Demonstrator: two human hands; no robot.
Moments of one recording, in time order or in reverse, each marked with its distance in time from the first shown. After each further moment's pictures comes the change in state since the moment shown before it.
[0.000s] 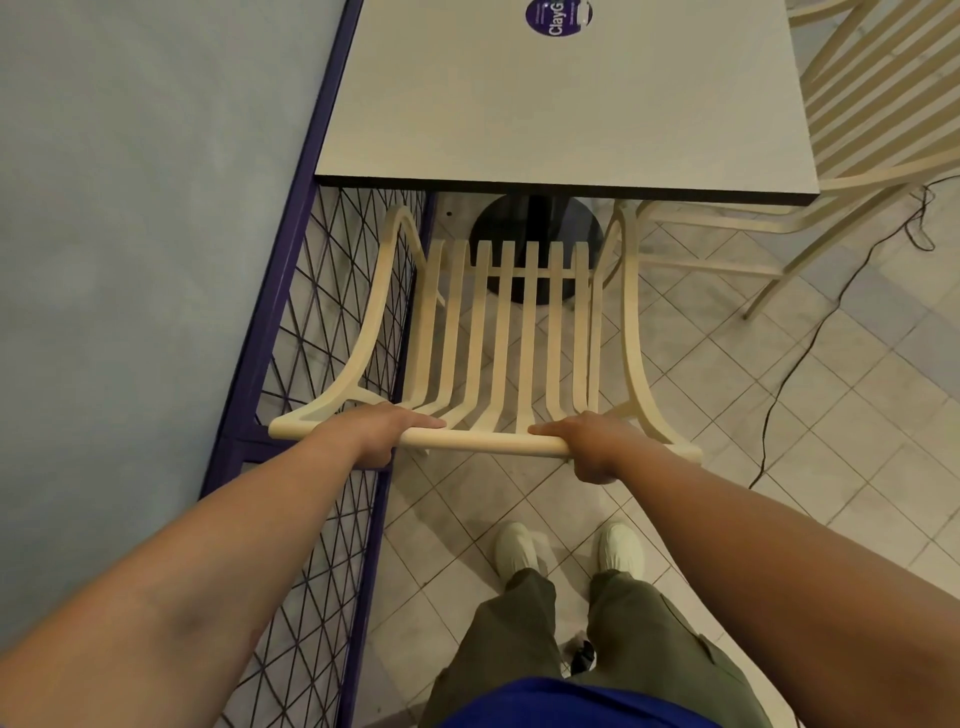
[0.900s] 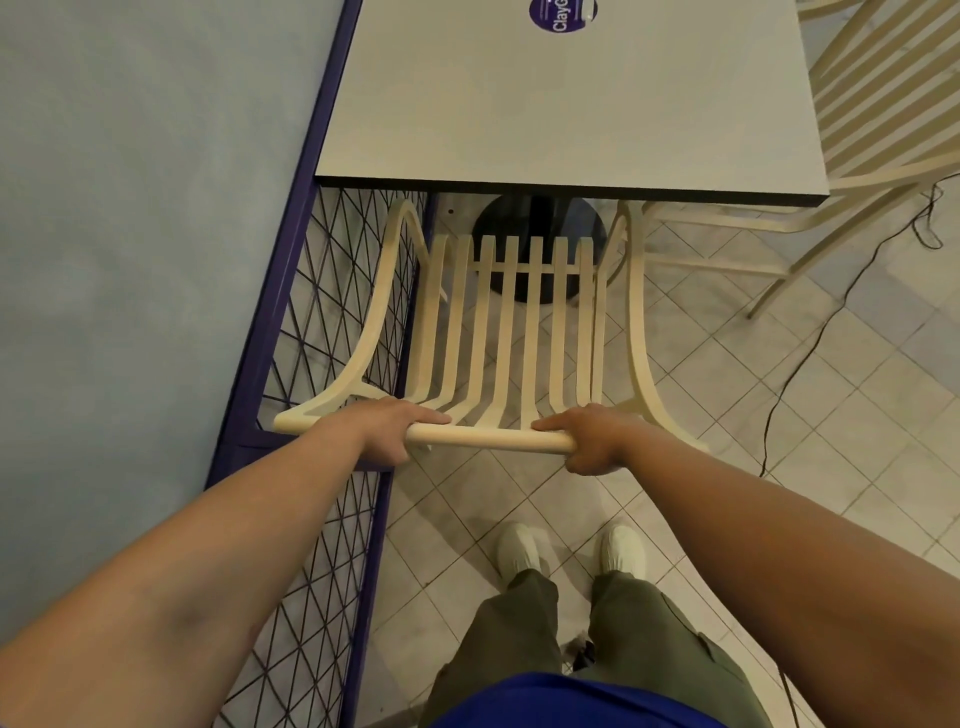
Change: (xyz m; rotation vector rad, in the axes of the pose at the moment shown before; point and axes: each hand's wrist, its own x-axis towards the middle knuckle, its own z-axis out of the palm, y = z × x) left_hand 0.007 0.000 -0.014 -0.010 -0.009 0.019; right_hand 0.014 0.006 -0.016 0.067 -0.054 -0.007
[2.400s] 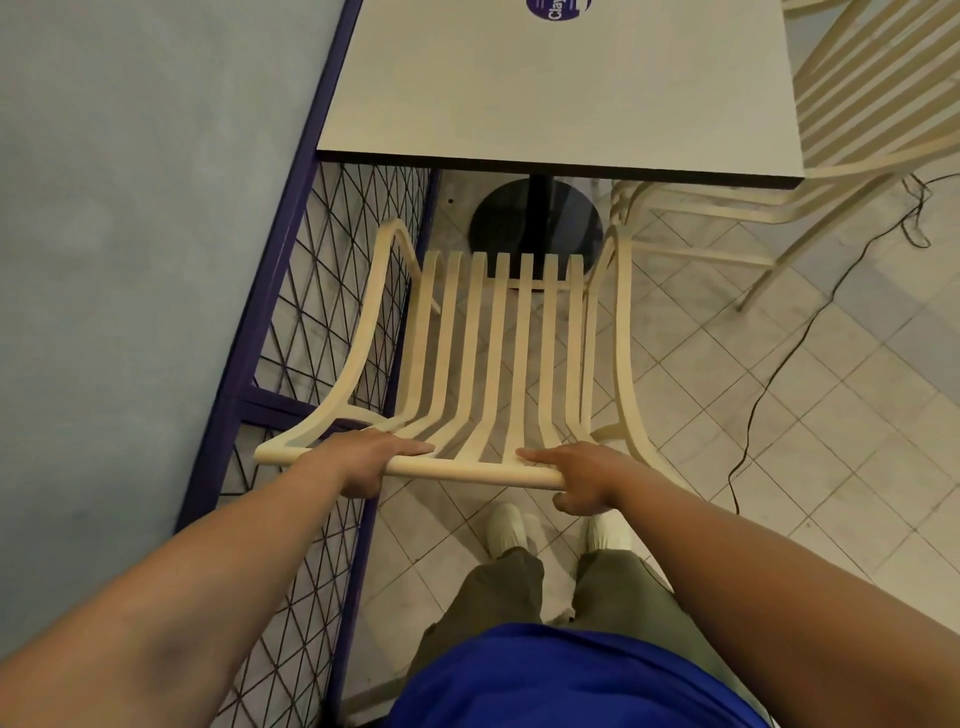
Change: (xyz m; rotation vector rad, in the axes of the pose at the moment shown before) left_hand -0.055 0.025 0.077 -0.016 -0.028 -0.018; right_hand -0.056 -0.003 0.083 0.045 -0.028 -0.019
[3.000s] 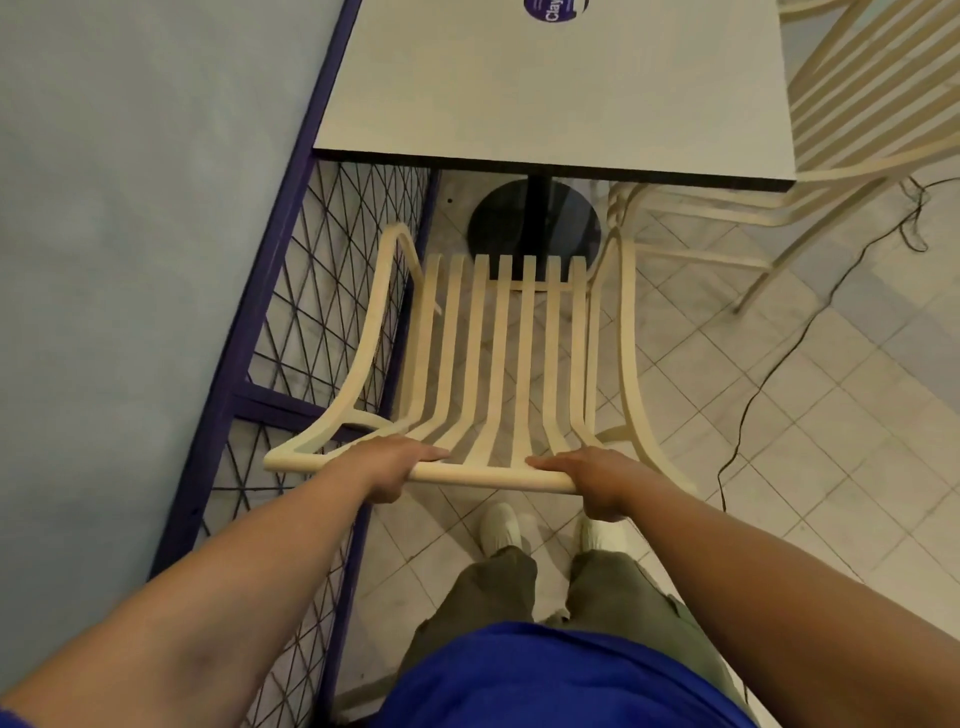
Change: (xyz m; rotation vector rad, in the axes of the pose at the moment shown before) left_hand 0.006 0.042 0.005 -0.040 -0.015 0.034; right_hand -0.013 0.028 0.009 -0.058 0.008 -0.005
